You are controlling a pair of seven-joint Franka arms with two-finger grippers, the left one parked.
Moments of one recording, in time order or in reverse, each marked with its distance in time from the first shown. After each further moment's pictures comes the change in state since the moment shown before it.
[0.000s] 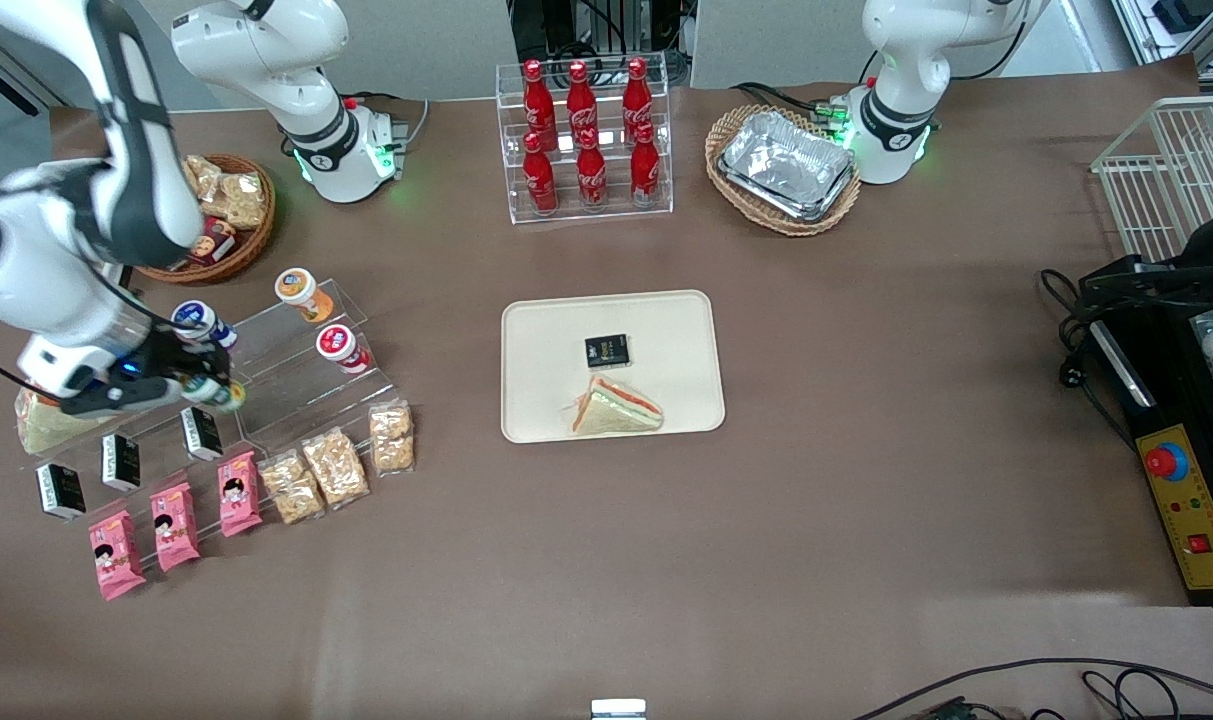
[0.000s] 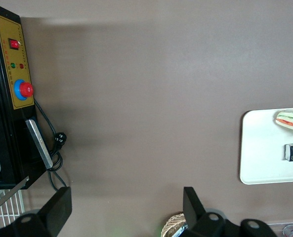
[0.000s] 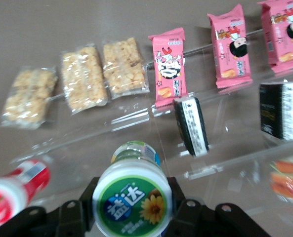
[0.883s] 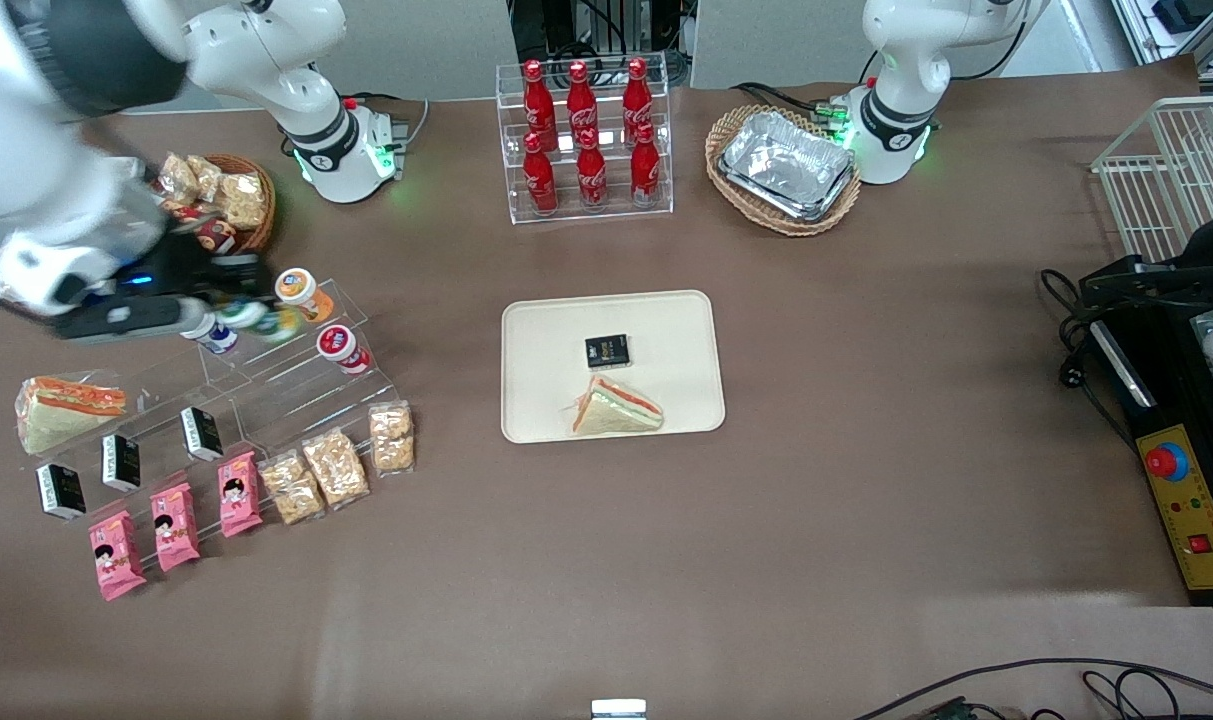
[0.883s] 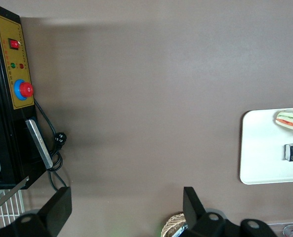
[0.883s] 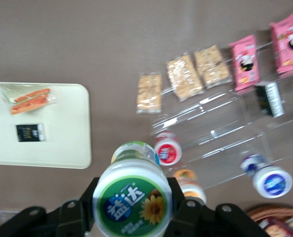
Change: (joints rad) arm 0.308 -0.034 0.038 0.452 0.092 -0.537 0.454
